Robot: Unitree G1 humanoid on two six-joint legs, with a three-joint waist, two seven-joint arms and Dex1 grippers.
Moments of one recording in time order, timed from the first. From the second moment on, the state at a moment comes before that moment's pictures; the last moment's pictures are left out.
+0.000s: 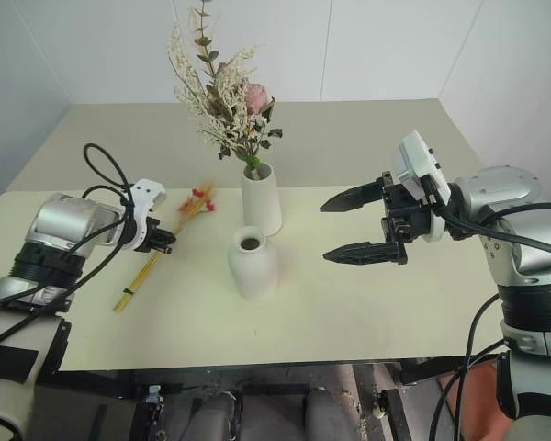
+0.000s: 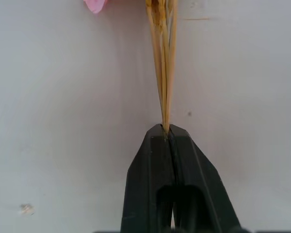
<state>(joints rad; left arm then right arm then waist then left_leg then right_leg) -0.93 0.73 -0.21 0.41 -0.25 1.20 -0.64 -0.74 -0.88 -0.01 -0.08 0.60 0.55 1.47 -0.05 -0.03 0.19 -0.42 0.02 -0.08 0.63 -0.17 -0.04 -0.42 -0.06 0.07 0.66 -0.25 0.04</state>
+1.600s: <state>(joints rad) -1.00 0.38 0.17 0.04 -0.86 0.85 -0.79 -0.51 -0.96 -0.19 -0.19 0.66 0.60 1.33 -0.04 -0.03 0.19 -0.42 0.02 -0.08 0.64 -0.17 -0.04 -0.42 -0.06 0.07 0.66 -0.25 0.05</state>
